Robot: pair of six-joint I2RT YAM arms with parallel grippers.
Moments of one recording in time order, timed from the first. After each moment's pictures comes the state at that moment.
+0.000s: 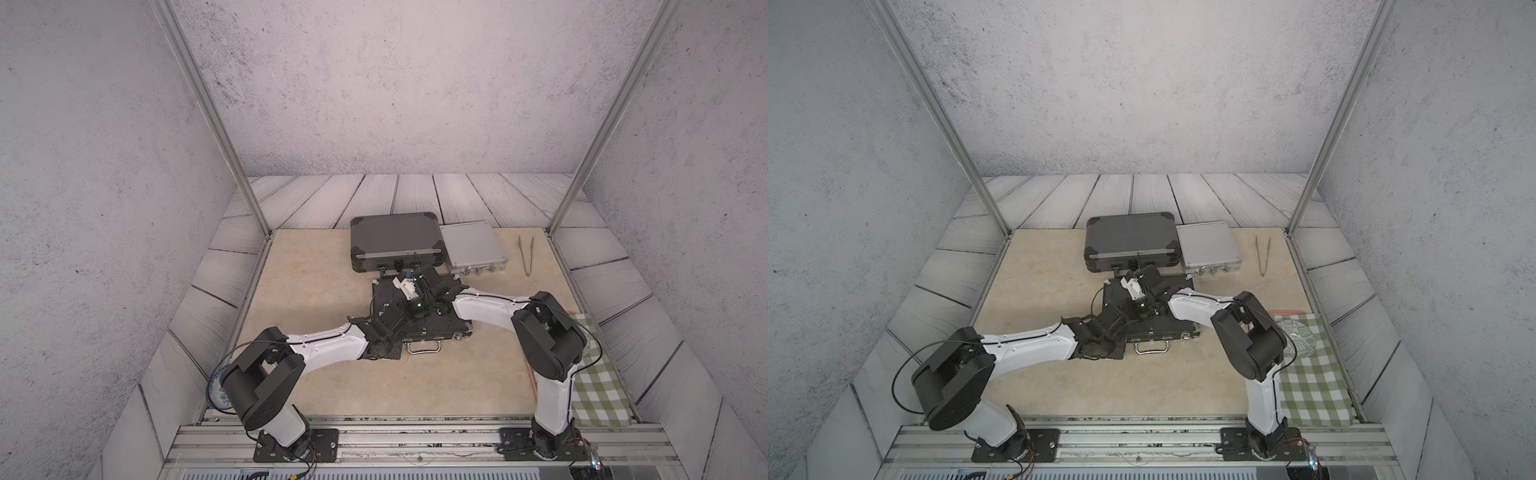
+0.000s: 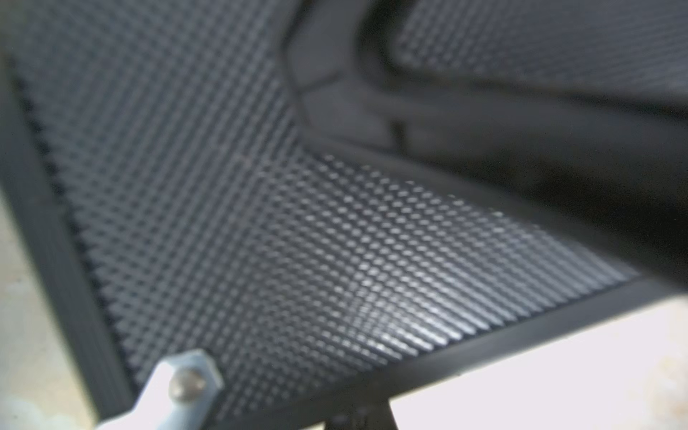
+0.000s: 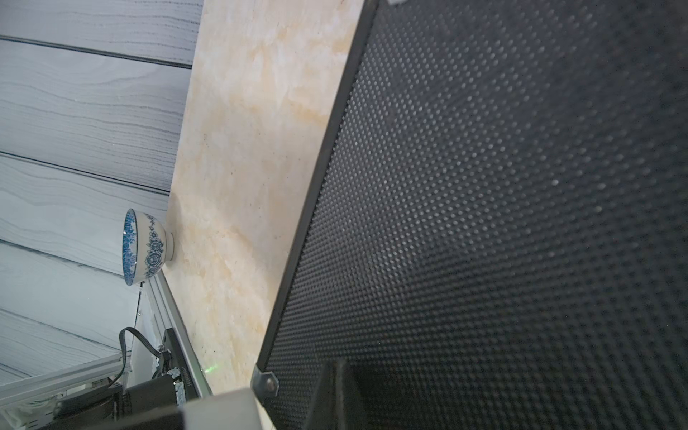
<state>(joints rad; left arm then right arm) -0.85 1.58 0.83 -0.42 -0.11 -0.65 0.71 1.94 1.25 -0.19 -0.51 0.52</state>
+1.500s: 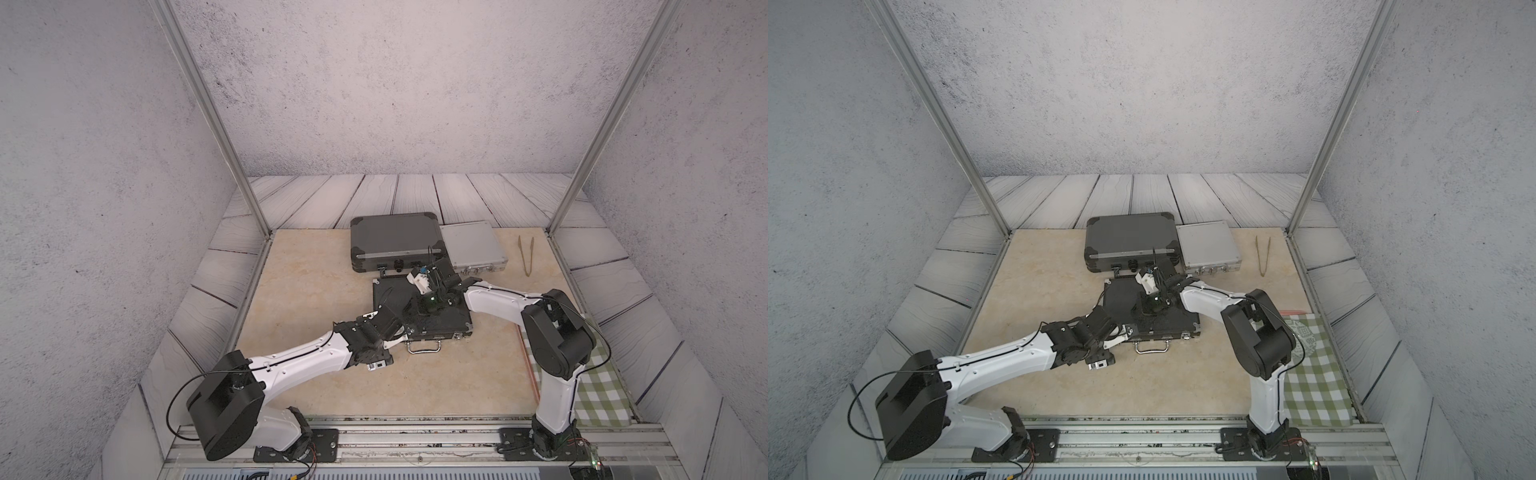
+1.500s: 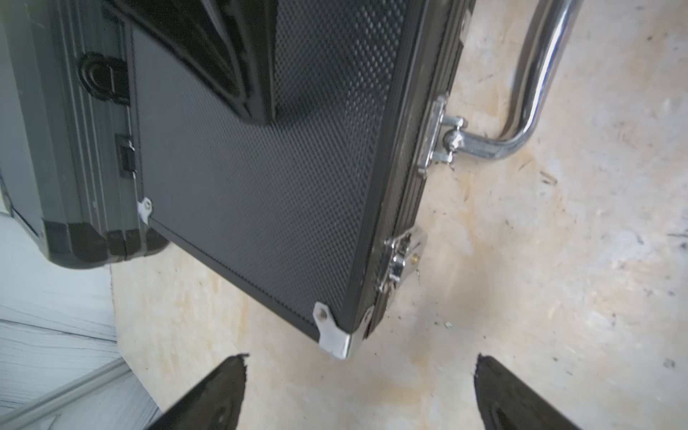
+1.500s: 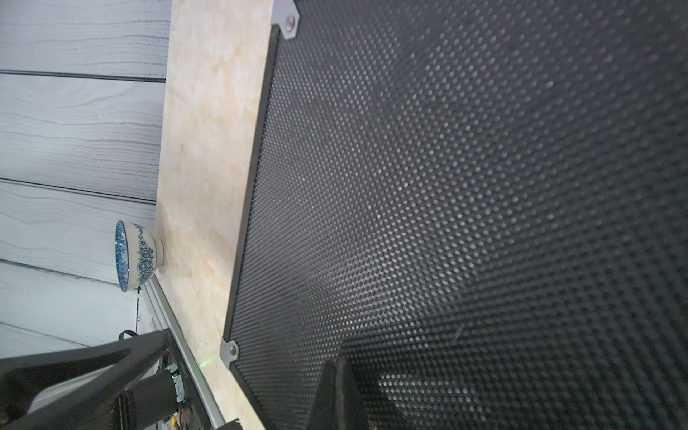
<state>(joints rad) -0.90 1.39 0.81 -0.49 -0.35 0.56 0.61 1.91 1.25 -0.31 -0.55 0.47</state>
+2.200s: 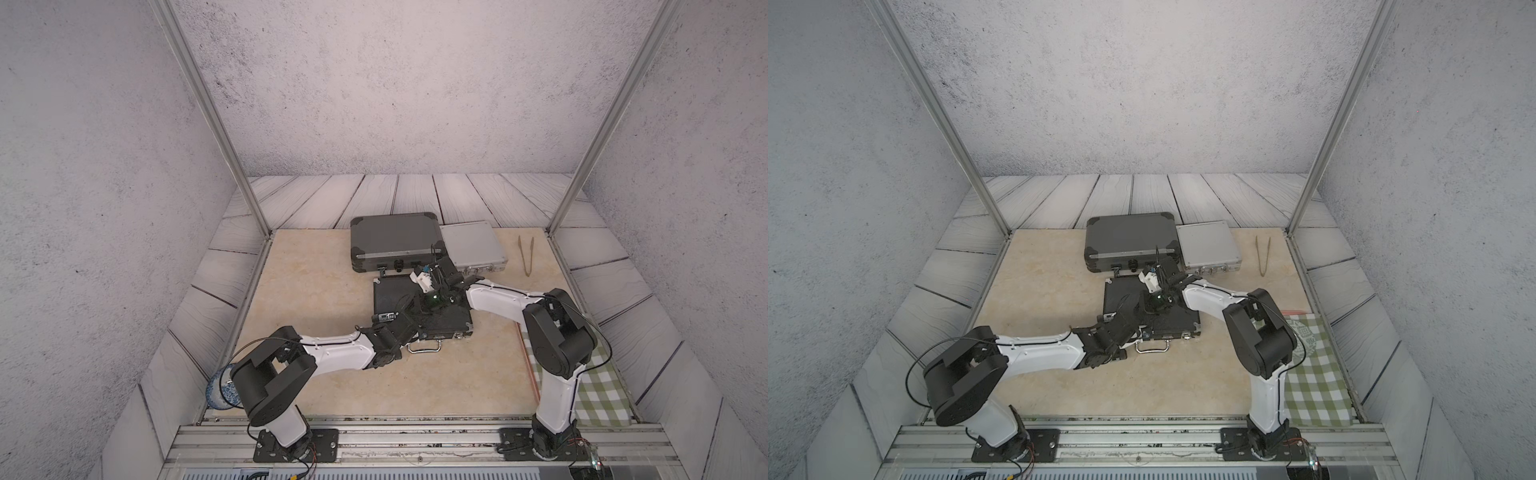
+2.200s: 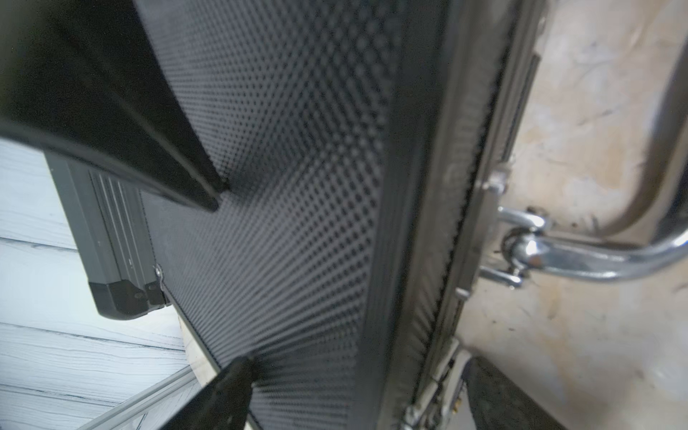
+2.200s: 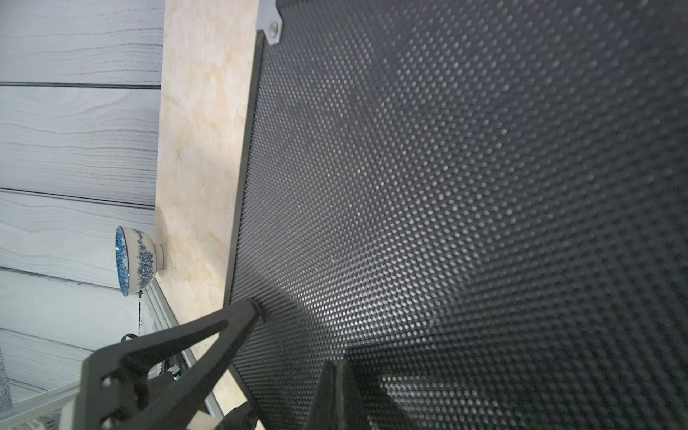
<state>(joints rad) -0.94 1.63 0.79 -0.19 -0.53 0.66 0.58 1.91 1.26 -0.33 -0.56 0.47</state>
